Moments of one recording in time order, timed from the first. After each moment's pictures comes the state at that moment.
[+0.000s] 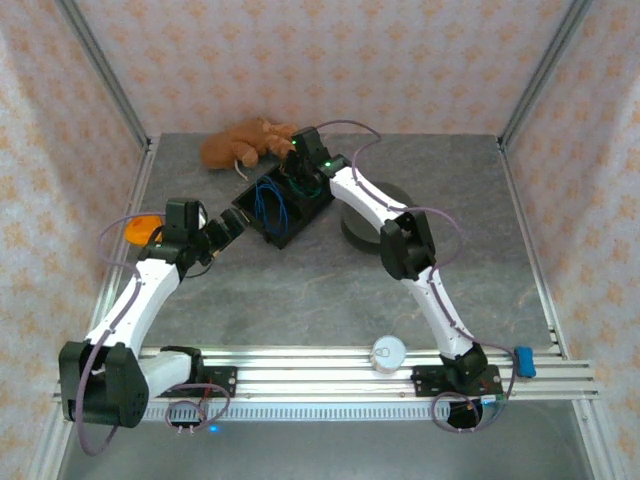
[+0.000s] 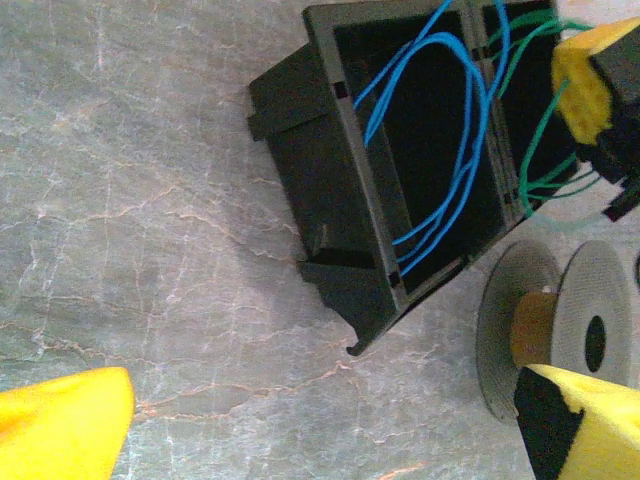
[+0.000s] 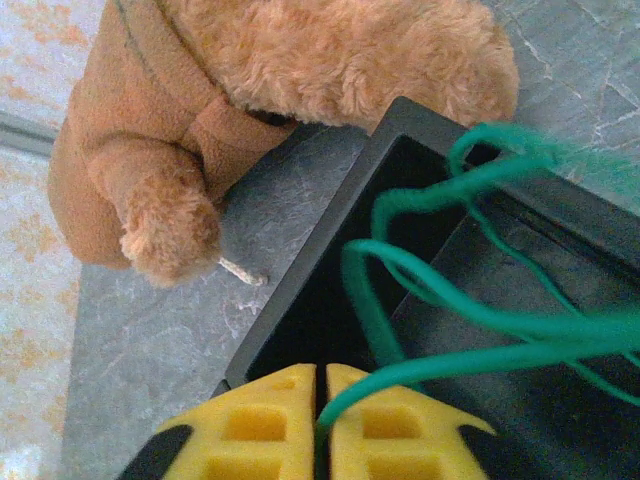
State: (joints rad) left arm -0.02 1.12 0.77 -0.45 0.24 -0.80; right arm 0.62 2.53 2.36 -0.49 -0.07 0.85
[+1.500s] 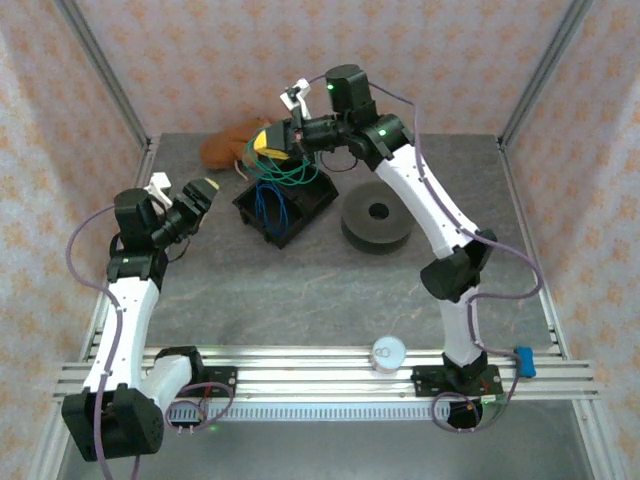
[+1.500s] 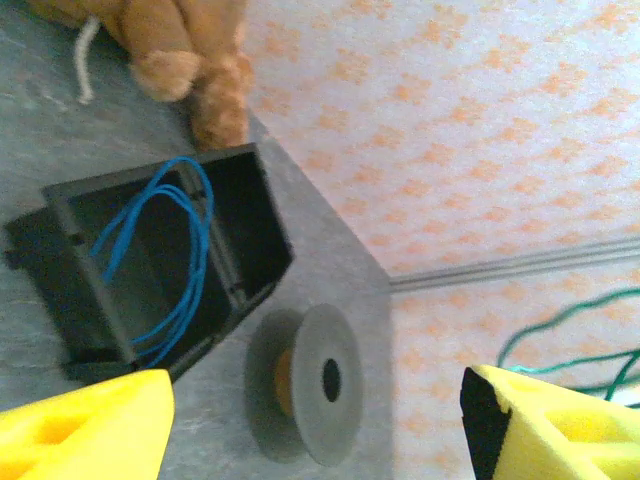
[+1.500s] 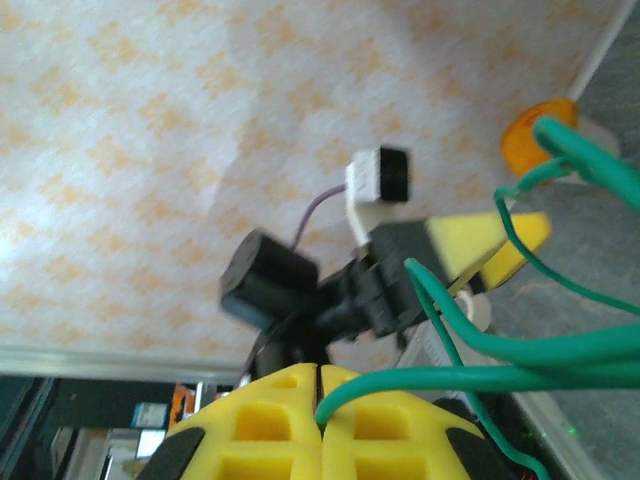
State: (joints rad) left arm 0.19 0.97 0.81 -0.18 0.59 -0.99; right arm 0.63 2.04 2.42 -0.72 -1.00 0.95
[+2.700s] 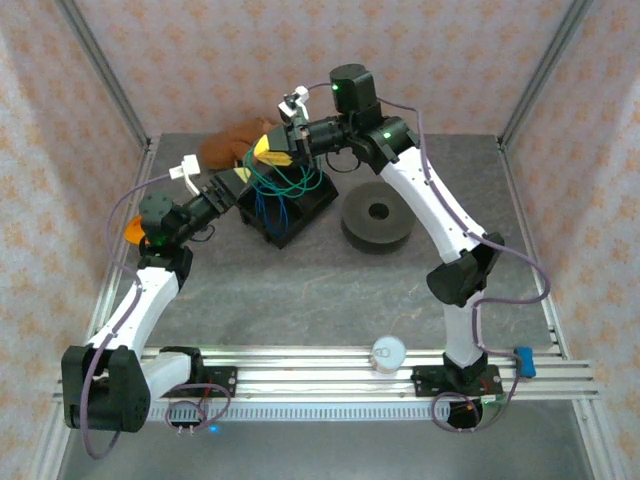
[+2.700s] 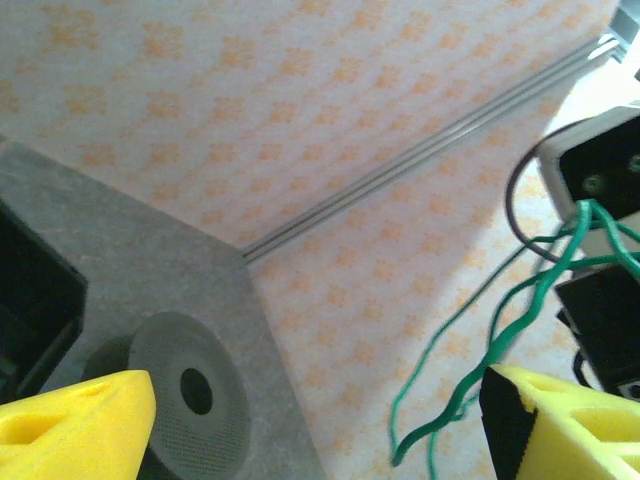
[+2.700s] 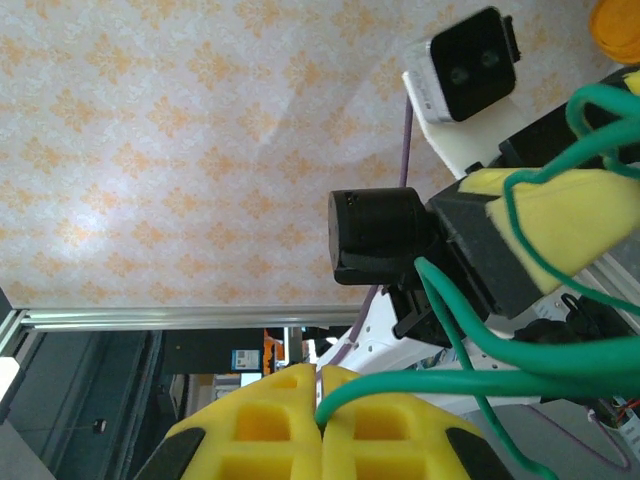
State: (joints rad) left arm 0.01 1.10 0.68 0.55 0.72 -1.08; right arm 0.64 2.00 2.36 -0.66 -1.15 1.17
